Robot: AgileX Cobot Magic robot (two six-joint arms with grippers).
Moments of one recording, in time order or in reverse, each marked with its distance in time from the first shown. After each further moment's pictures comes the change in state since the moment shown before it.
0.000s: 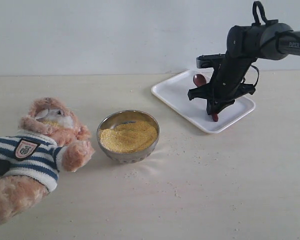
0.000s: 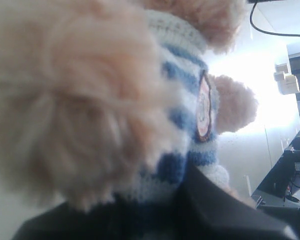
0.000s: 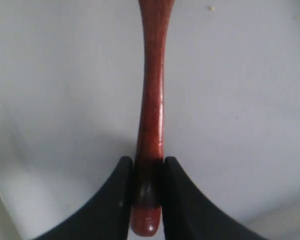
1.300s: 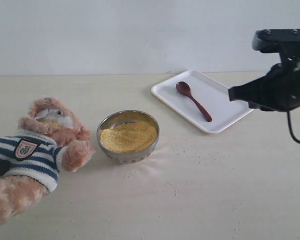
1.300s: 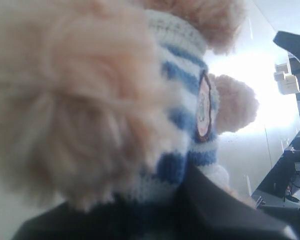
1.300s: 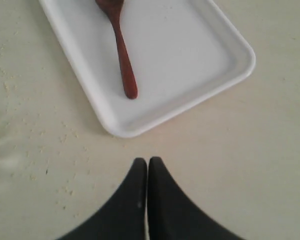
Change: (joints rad) left arm 0.000 0.000 0.000 0.000 0.000 0.000; right arm 0.000 -0.902 1.064 0.087 -0.618 -0.043
